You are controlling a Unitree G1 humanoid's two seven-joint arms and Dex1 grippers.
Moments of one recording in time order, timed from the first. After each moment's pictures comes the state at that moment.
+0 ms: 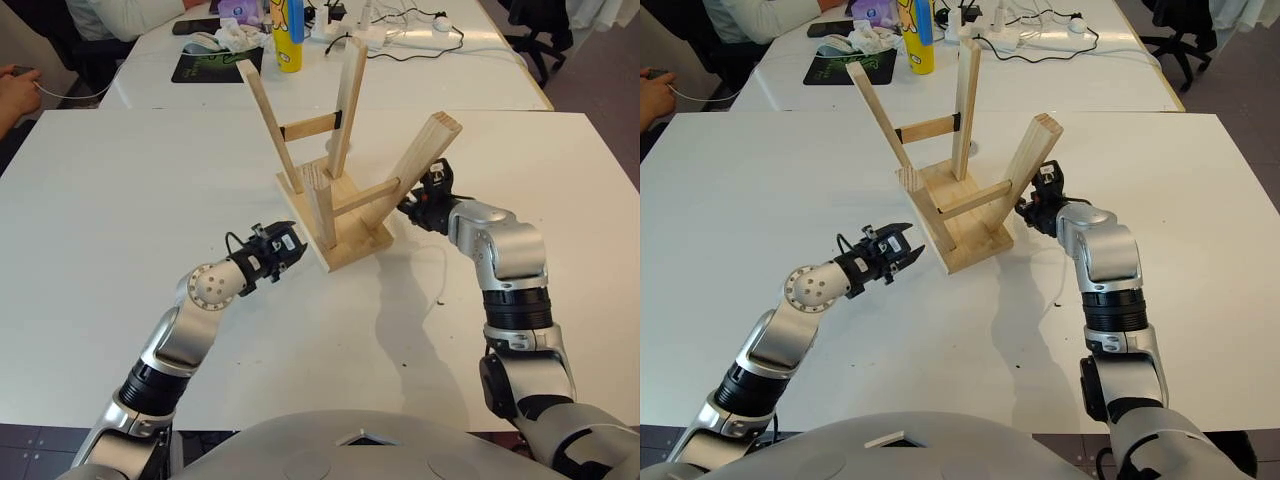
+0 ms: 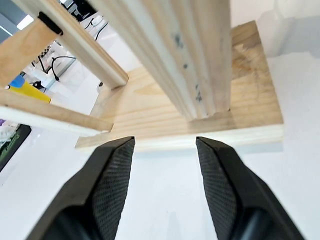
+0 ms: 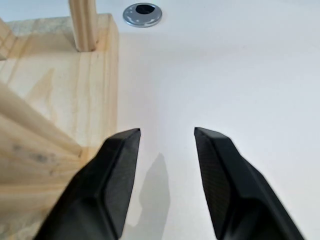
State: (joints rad) left arm -0.06 0.44 -0.33 -0.34 0.28 0.40 -0.56; right arm -0.46 -0.37 0.02 -0.04 0.12 0.99 0.34
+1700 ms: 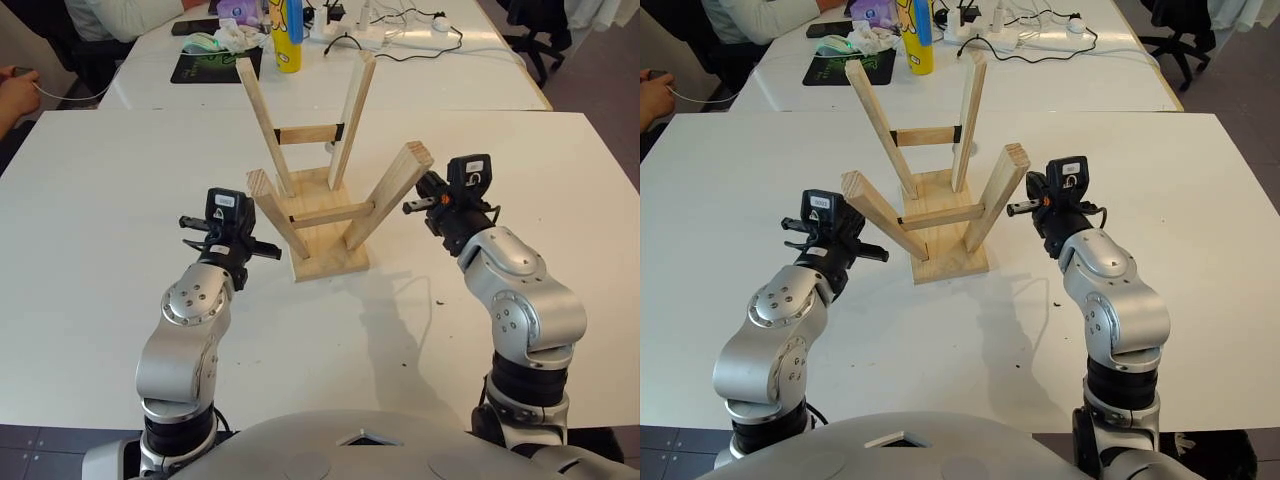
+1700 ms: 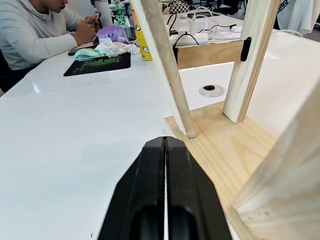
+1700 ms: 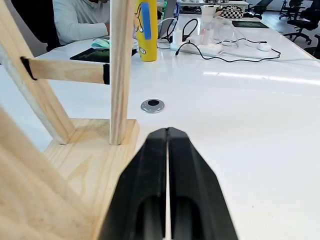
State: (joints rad) left arm 0.01 0.06 -0.12 -0.84 0.05 1.06 -0.04; right arm -0.17 -0.23 -0.06 -0.65 0.32 0.97 0.06
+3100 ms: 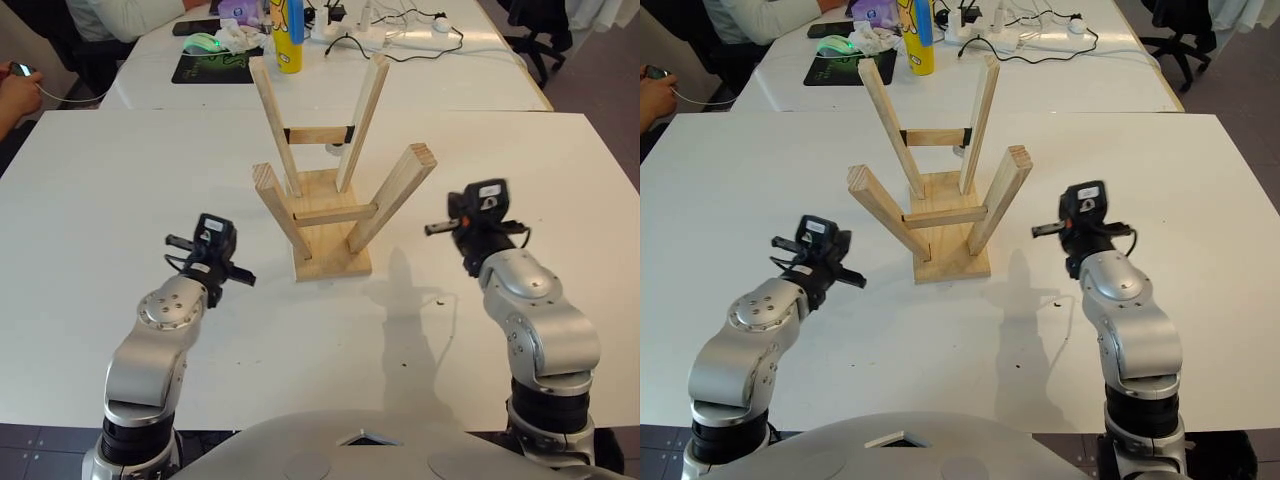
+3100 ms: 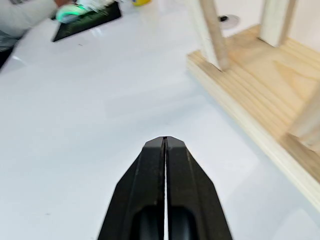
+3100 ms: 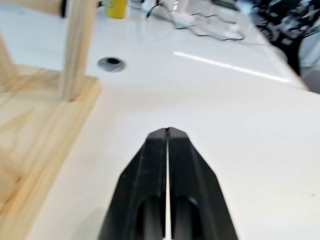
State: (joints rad) left arm 0.04 0.29 -0.03 -0.77 -0.02 1.00 -0.09; right arm -0.13 -0.33 -0.12 -0.67 0.16 0.92 -0.01
